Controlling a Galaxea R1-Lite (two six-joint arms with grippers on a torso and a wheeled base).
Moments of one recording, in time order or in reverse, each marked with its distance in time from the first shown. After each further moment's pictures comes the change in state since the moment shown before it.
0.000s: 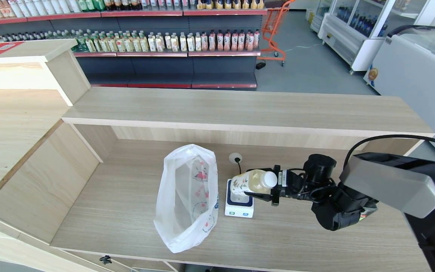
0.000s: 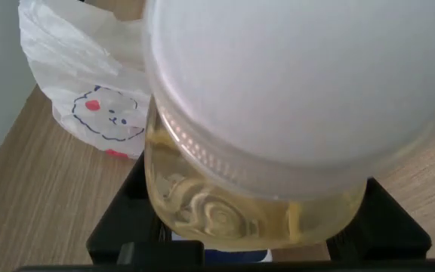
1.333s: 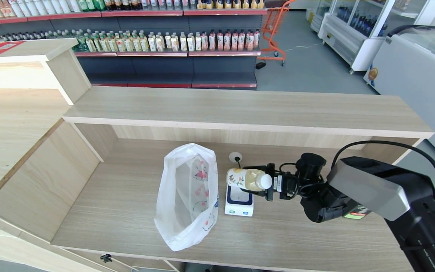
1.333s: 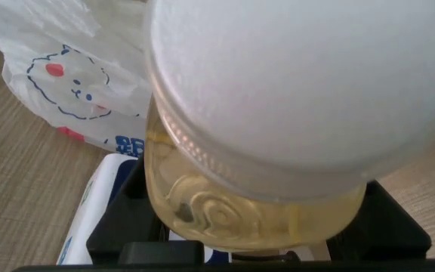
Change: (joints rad) left arm 0.000 0.000 0.000 0.000 0.000 0.000; right arm -0.010 0.136 -0.233 0.006 0.086 -0.146
